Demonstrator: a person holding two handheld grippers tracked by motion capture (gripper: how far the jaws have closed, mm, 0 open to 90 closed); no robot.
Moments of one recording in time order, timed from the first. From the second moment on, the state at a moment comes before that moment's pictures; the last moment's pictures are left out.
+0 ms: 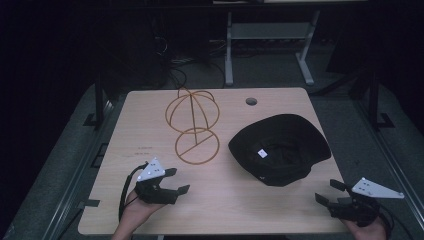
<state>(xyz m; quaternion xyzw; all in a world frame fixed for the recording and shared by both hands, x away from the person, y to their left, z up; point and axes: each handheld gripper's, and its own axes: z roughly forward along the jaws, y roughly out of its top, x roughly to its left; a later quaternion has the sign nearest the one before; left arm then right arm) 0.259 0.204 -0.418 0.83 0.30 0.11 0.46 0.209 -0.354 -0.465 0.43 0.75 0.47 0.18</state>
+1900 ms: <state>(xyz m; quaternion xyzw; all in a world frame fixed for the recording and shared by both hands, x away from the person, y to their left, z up) 0.296 -0.010 -0.378 0.91 0.12 0.05 0.38 0.211 -0.347 -0.465 0.42 0.75 0.48 0.18</state>
